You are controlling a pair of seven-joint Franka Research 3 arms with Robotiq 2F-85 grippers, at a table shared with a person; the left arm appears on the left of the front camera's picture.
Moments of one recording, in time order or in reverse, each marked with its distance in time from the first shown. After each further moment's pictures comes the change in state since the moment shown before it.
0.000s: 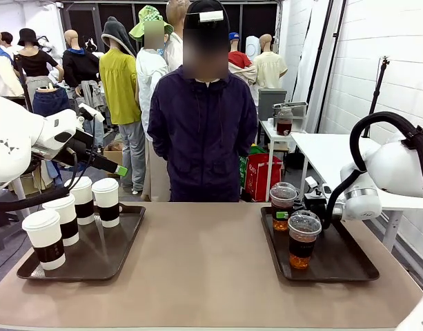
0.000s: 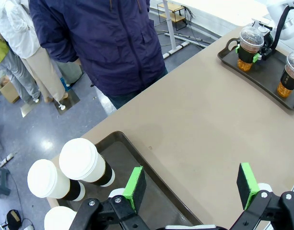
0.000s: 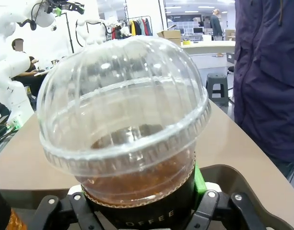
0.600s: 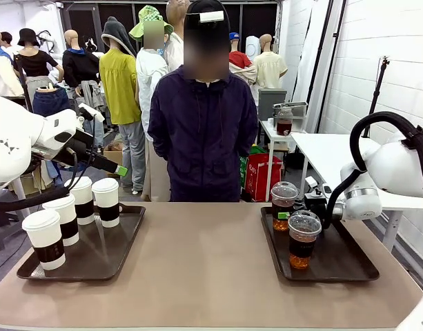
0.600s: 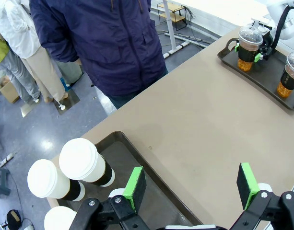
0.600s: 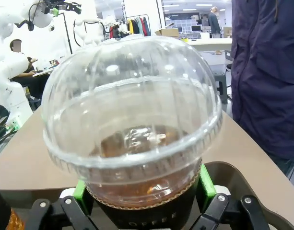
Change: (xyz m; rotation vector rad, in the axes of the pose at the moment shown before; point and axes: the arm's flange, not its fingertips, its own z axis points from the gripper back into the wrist) left arm 0.000 0.000 0.000 0.000 0.000 0.000; right arm 0.001 -0.001 0.003 -0.012 0.010 -0.014
